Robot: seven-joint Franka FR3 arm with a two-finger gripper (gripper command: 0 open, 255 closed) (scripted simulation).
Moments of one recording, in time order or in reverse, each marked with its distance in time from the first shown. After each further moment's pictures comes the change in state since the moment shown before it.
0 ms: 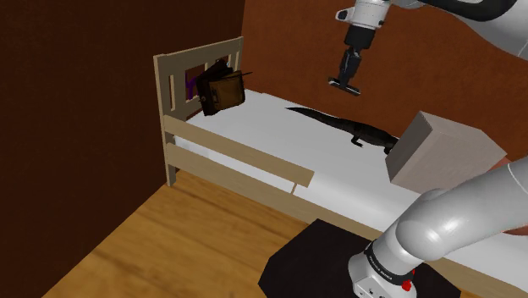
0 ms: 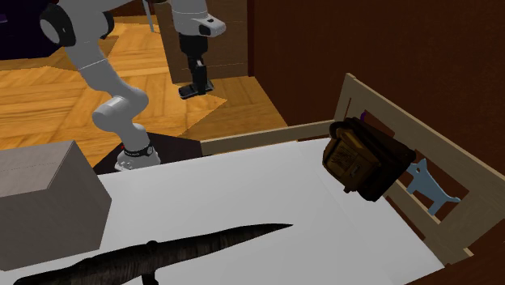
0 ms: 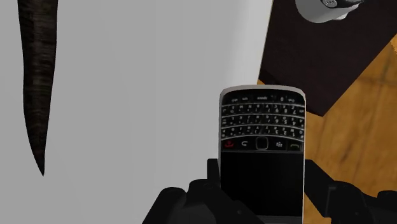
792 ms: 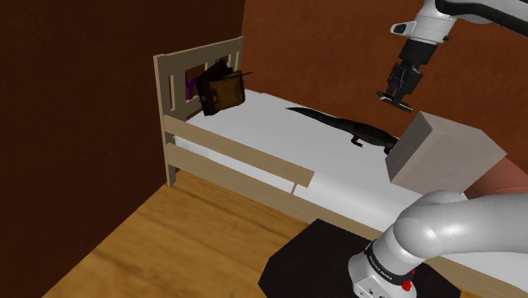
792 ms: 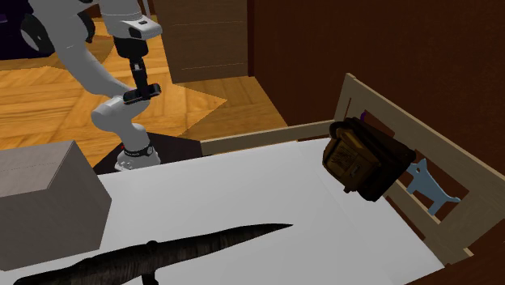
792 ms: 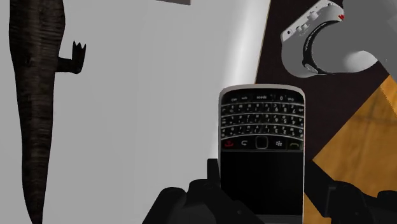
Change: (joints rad) arm -0.073 -0.336 -0.118 -0.243 -0.110 -0.084 -0.176
